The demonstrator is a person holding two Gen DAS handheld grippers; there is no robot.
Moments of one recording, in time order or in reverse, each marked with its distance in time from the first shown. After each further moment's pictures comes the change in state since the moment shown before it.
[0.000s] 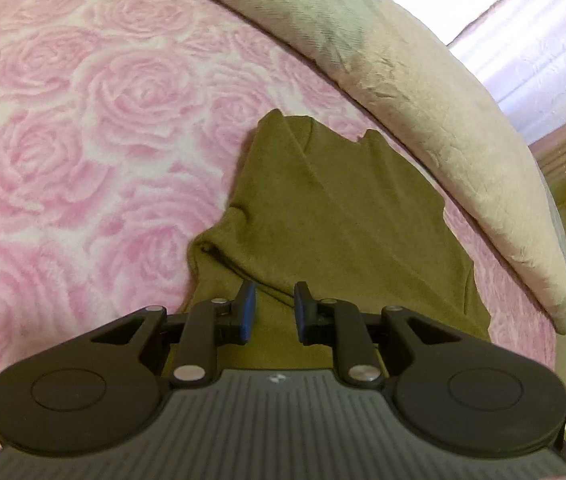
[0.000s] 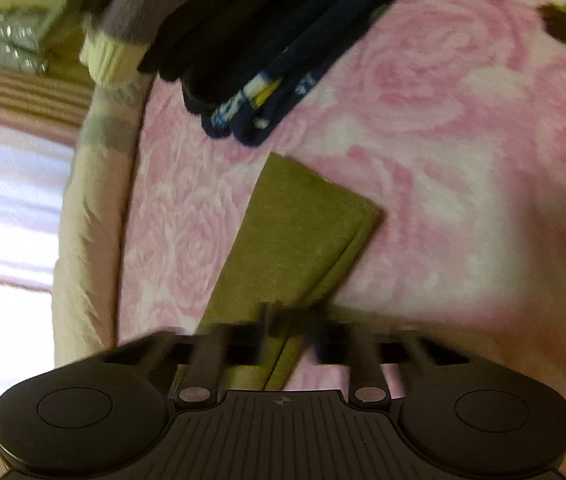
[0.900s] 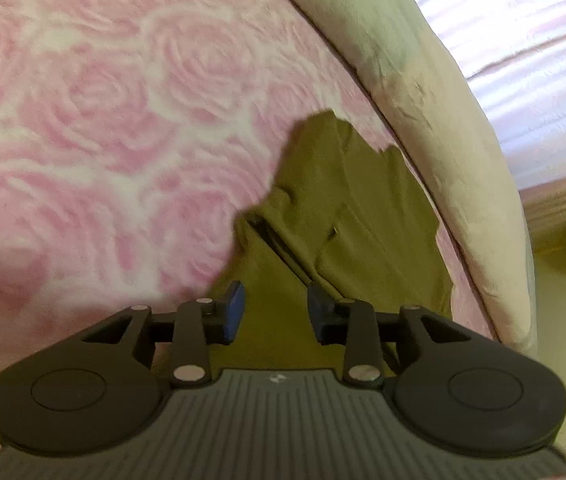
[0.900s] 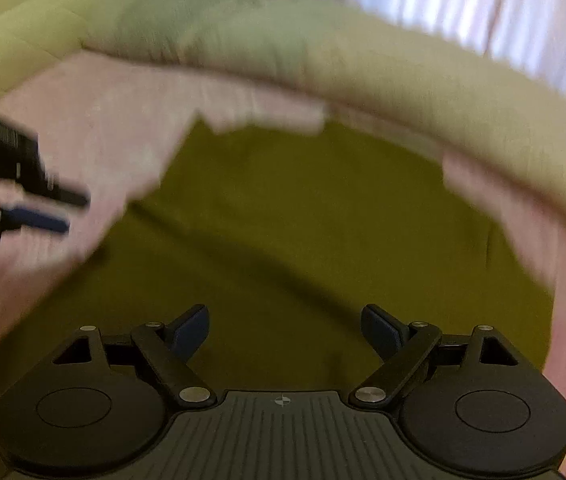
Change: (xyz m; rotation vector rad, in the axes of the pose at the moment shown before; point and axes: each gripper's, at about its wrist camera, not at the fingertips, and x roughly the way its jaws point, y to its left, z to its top) left arm -0.011 0.044 -0.007 -0.200 0.051 -0.093; right arm -0.004 0.160 -0.419 -1.764 0.457 0.224
